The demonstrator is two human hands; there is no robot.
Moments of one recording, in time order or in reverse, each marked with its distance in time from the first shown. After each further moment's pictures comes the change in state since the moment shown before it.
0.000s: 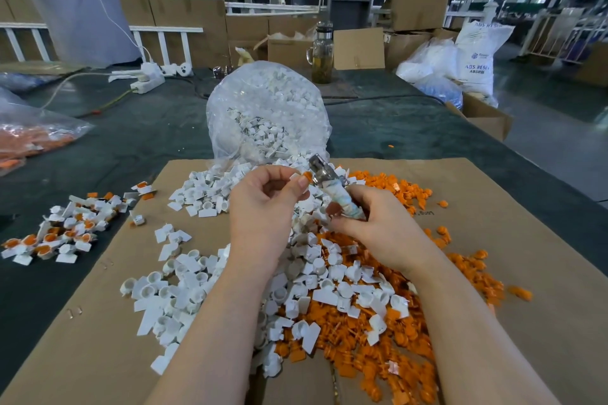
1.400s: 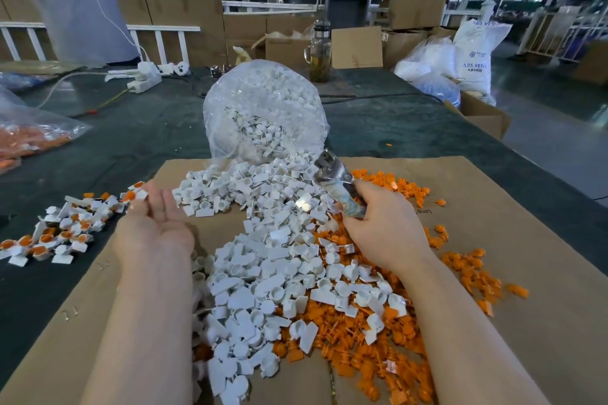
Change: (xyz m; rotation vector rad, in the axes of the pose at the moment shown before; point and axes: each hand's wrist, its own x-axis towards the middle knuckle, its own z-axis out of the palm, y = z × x) left_hand 0.030 0.009 -0.083 -1.144 0.736 -0.318; right_hand 0.002 0.009 0.006 -0.368 0.196 -0.009
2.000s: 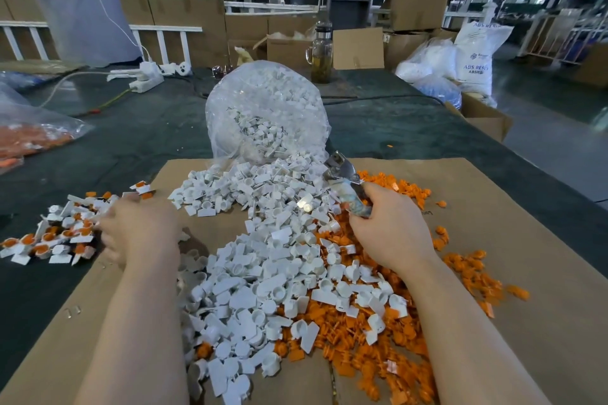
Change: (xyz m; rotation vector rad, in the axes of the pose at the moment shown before) left_hand 0.038 0.005 -0.003 1.641 0.179 0.468; right_hand 0.000 0.004 0.000 -0.060 0.022 0.089
